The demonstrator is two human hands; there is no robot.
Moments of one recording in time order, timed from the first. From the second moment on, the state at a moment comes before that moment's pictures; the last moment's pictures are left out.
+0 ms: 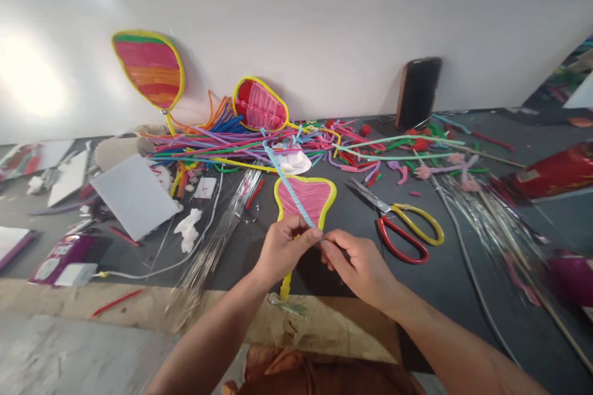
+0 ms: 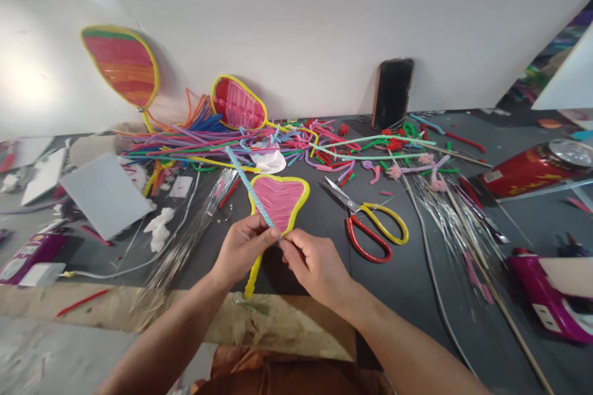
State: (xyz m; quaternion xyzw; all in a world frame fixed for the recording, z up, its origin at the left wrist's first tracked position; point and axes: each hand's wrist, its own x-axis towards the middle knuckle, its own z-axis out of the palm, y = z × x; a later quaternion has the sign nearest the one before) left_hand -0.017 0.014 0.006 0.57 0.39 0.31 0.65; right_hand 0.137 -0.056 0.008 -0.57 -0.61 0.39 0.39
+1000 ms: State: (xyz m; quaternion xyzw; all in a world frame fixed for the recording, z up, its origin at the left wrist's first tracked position) left_hand -0.021 0.017 0.017 0.57 0.30 0.26 0.72; right_hand 0.140 -0.048 0.008 -0.41 -0.38 0.72 0.40
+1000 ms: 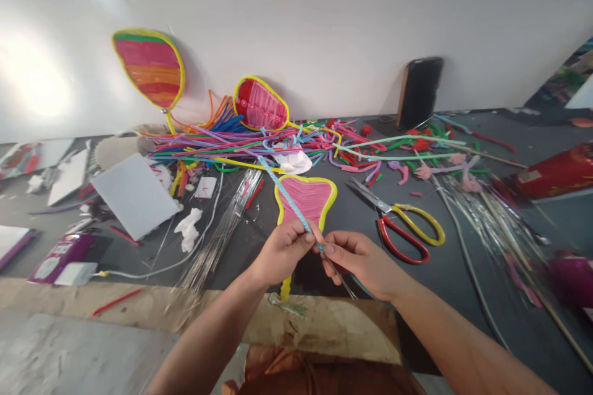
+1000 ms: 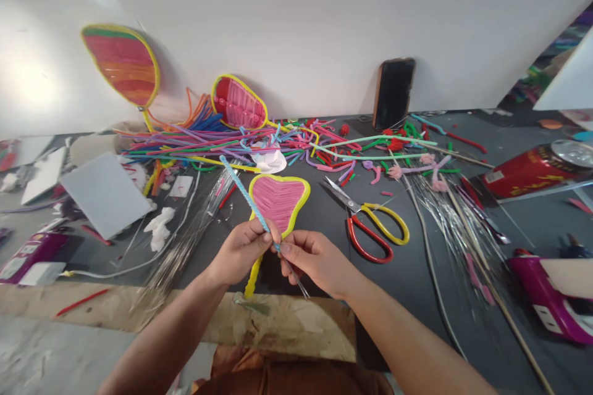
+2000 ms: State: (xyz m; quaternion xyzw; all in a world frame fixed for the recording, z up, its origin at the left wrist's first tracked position) left_hand -0.021 0.018 0.016 0.66 0.37 0.26 0.60; right_hand 0.146 -0.050 0.019 -0.52 -0.54 0.55 0.36
